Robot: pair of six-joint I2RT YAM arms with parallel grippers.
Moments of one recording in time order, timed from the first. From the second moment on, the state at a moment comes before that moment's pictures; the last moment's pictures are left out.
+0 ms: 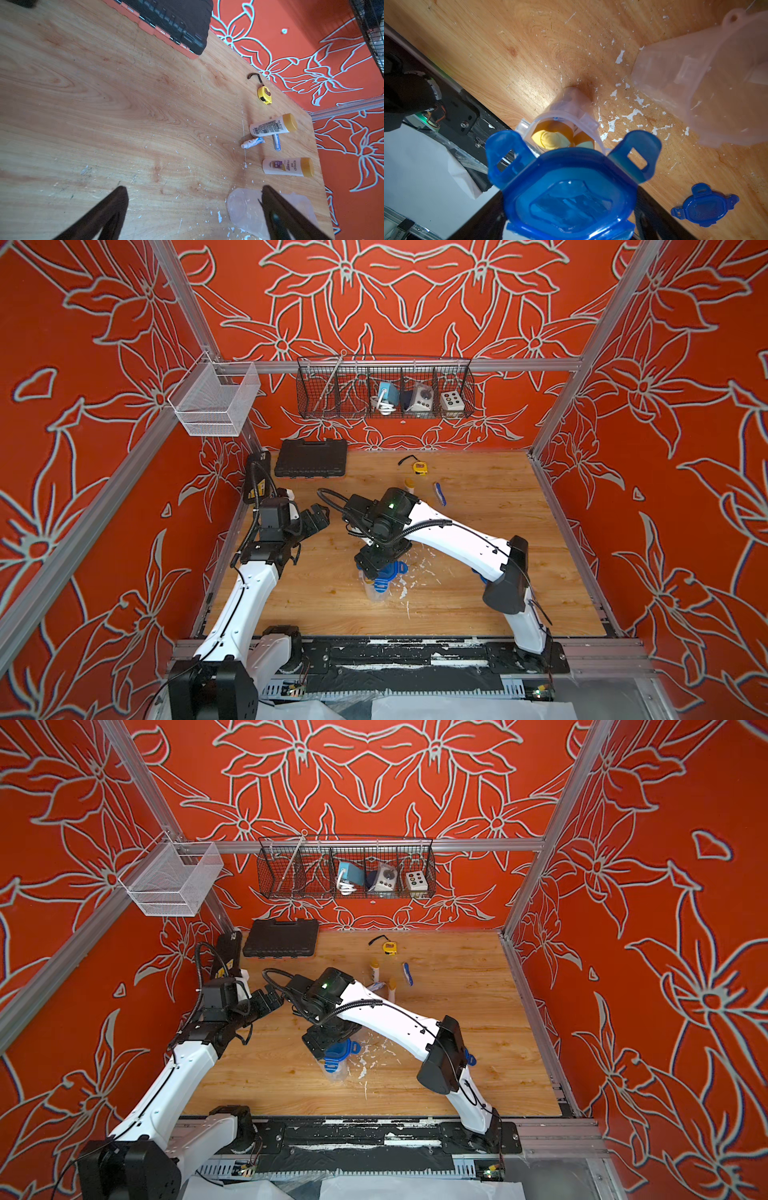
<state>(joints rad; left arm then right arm) 0.07 1.01 0.72 -0.35 0.25 -0.56 1.14 2.10 2.22 -1.58 -0.08 0.35</state>
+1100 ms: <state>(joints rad) 0.07 0.95 0.63 -0.30 0.31 -0.59 1.15 2.17 2.25 -1.60 -0.05 0.38</state>
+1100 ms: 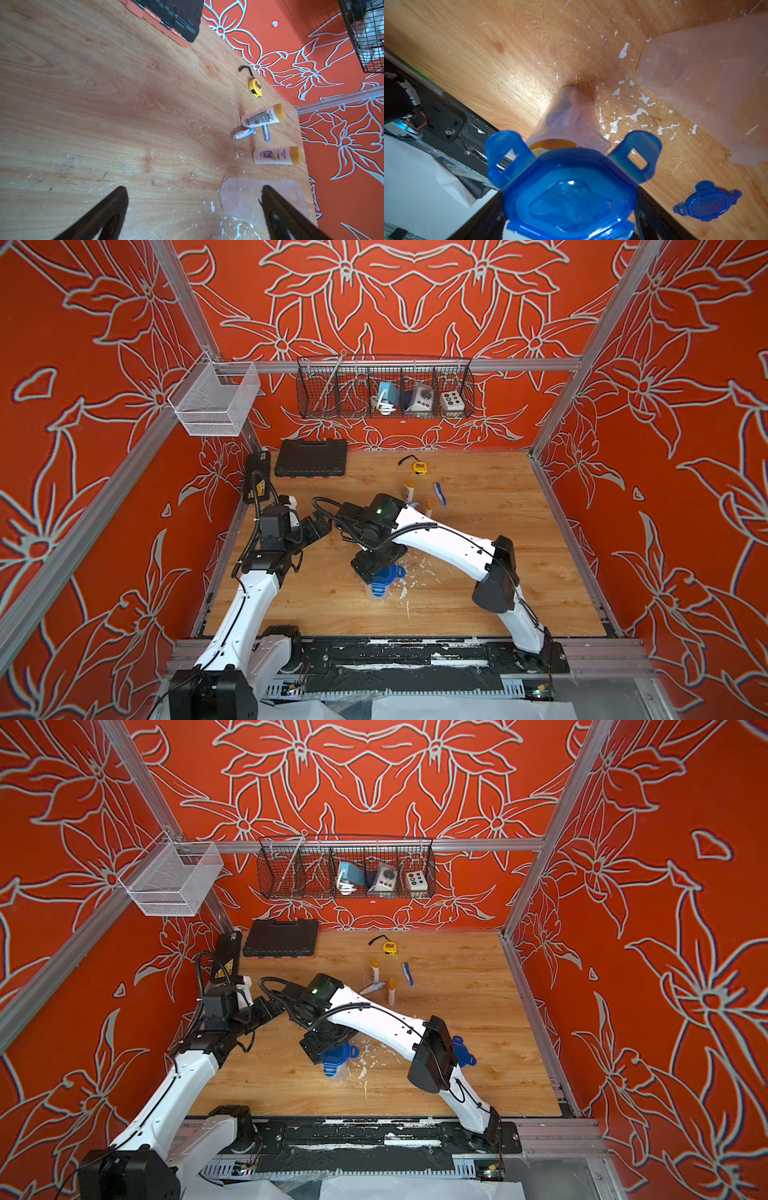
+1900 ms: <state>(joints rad) 0.07 0.92 0.59 -0.29 0.31 -0.58 1.17 2.18 2.31 -1.64 -0.01 0.35</state>
